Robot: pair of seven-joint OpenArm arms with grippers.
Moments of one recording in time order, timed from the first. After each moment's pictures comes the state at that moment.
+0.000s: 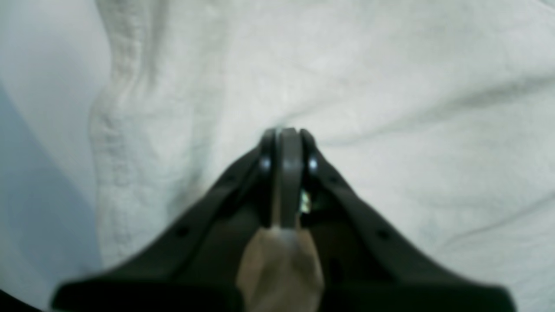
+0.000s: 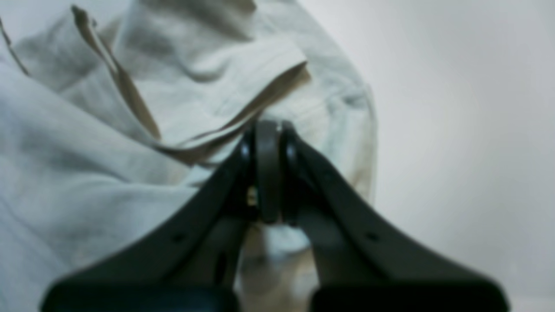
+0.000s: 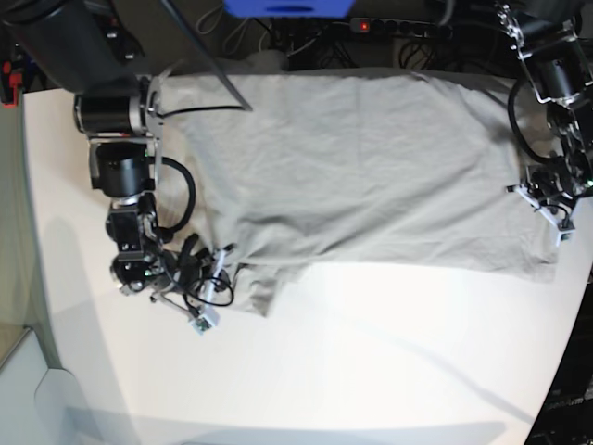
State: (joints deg) left arm -6.9 -23.7 -25.7 67.0 -15.8 -22.7 59.1; right arm 31.7 5.2 2.9 41.8 -8.1 39.4 -28.7
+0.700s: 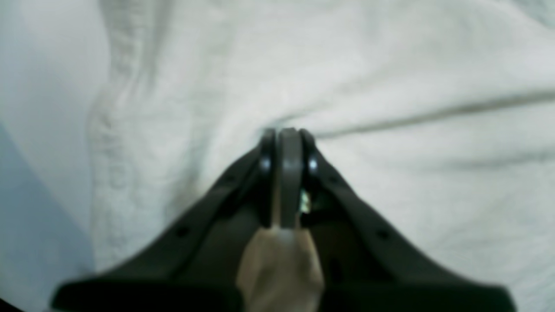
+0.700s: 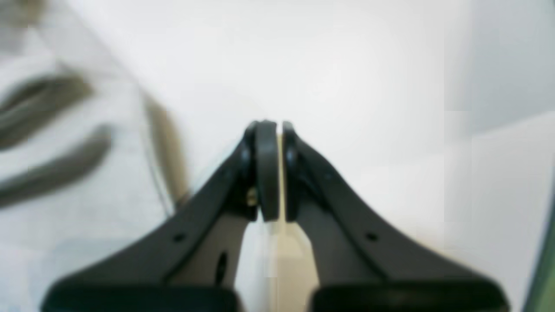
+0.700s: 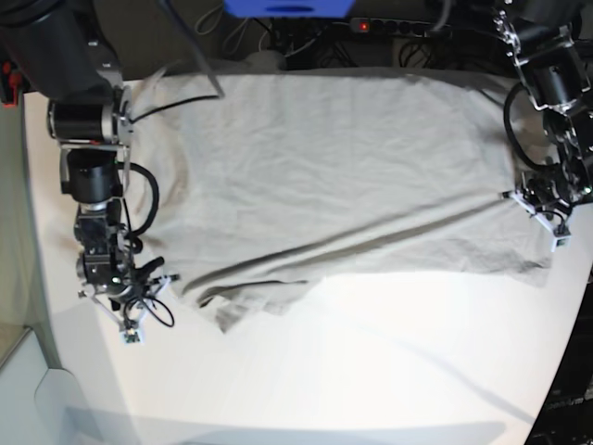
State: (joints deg) left arm -8.8 -22.6 -25.8 66.9 -15.6 -22.7 60.5; right arm 33.2 10.7 3.1 40.6 -8.6 13.3 -28.1
